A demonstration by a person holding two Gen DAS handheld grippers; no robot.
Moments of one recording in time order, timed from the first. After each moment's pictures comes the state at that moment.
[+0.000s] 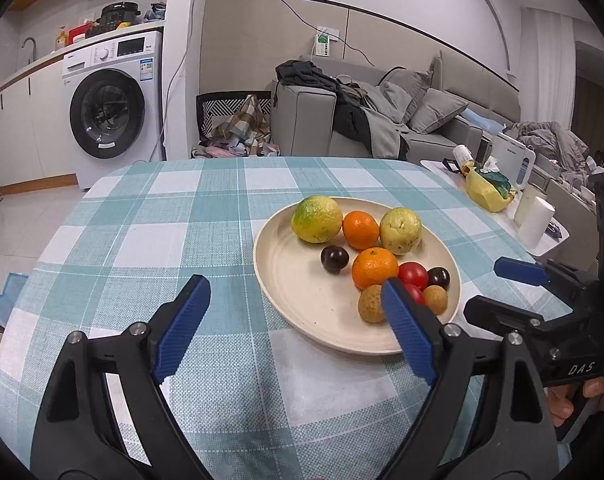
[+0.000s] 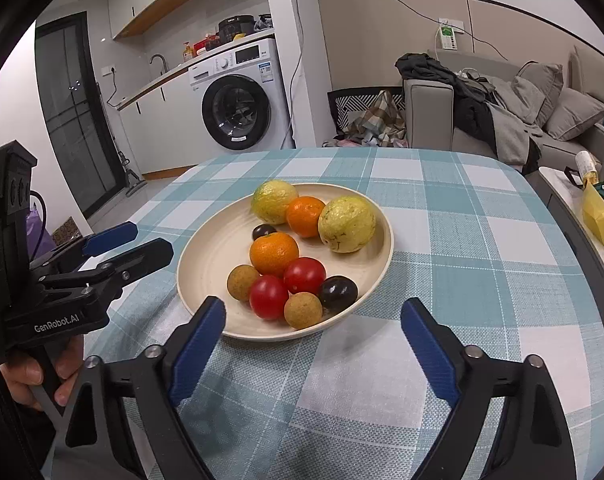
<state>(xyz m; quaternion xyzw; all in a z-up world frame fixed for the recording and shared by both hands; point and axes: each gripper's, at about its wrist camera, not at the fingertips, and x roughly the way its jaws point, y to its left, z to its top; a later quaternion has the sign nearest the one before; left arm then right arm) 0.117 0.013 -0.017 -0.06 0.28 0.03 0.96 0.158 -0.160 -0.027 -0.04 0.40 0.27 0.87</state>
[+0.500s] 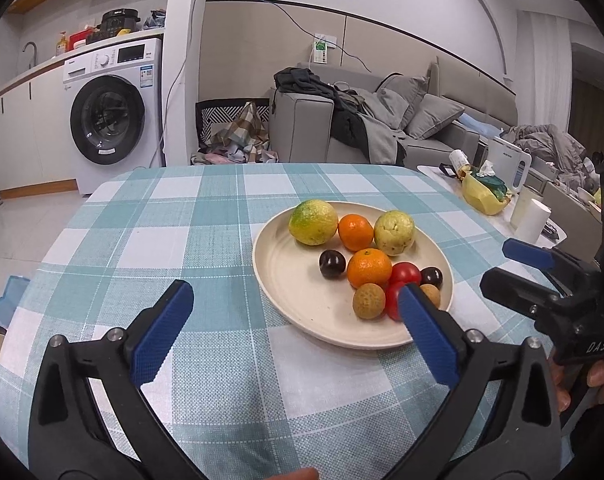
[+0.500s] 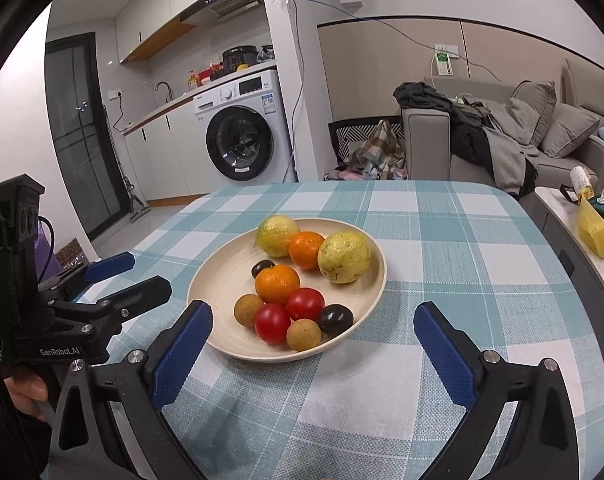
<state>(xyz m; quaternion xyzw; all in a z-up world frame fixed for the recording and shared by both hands) 0.104 0.009 -0.015 -0.06 0.26 0.03 0.96 0.150 -0.170 -0.012 -0.02 0.35 0.28 0.90</state>
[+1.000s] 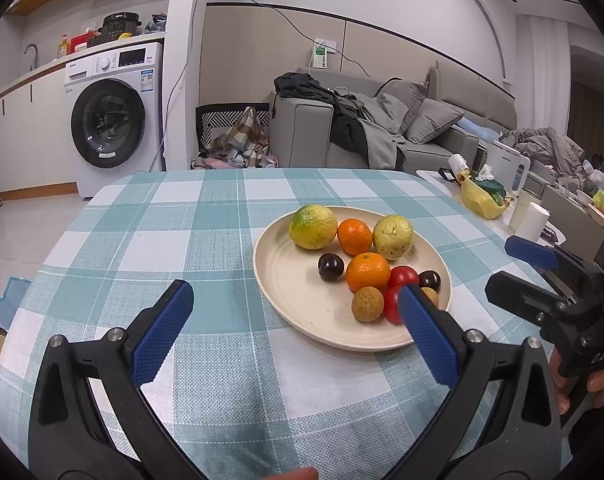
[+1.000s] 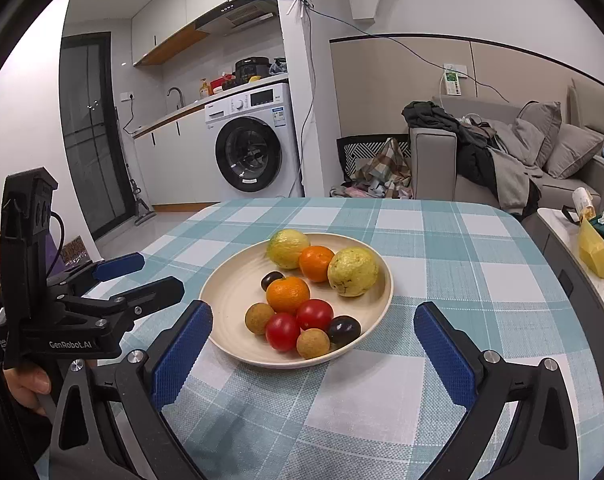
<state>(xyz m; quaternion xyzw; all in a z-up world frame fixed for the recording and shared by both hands) 0.099 0.009 -0.010 -0.06 0.25 0.03 0.96 0.139 -0.166 -0.005 -0.03 0.32 0.29 0.90</state>
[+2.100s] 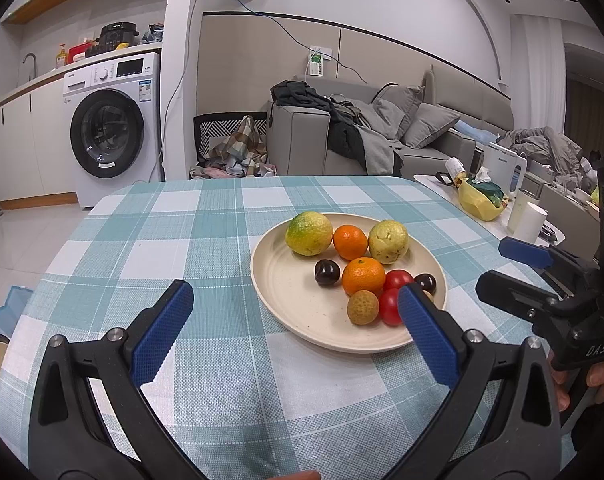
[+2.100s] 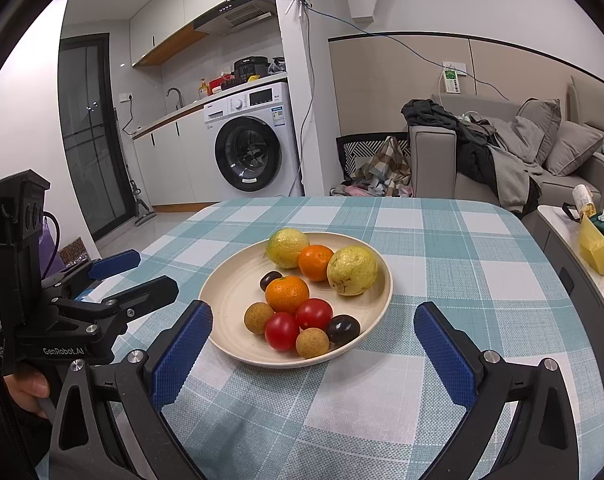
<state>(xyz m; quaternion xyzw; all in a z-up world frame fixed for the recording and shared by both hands) 0.097 0.008 -0.009 -0.06 0.25 0.03 0.97 0.140 -0.168 -0.005 -0.03 0.32 0.29 0.90</state>
